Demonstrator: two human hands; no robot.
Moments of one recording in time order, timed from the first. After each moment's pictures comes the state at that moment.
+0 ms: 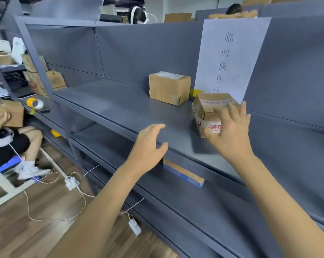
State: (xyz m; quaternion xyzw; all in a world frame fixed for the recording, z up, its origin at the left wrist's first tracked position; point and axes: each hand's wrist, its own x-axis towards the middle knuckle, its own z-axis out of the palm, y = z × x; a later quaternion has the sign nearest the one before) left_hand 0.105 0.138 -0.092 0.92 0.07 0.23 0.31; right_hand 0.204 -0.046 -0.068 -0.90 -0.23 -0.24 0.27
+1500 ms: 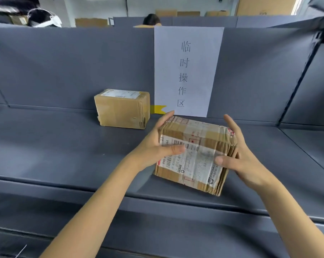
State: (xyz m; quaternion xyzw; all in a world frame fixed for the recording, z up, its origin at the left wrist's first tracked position) left_hand 0.283 0.196 -0.068 0.73 -0.26 -0.06 0.63; right_hand 0.241 -0.036 -0.083 -0.73 -0.17 -0.04 0.66
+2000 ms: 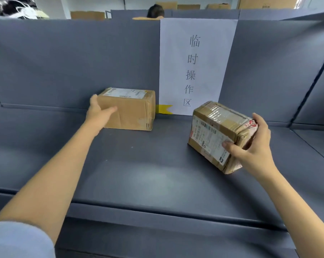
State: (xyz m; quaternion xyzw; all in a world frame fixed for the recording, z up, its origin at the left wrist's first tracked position) left_hand 0.426 0.338 -0.056 0.82 0.12 0.16 0.53; right_hand 0.286 -0.027 -0.086 -0.82 0.00 -0.26 0.51
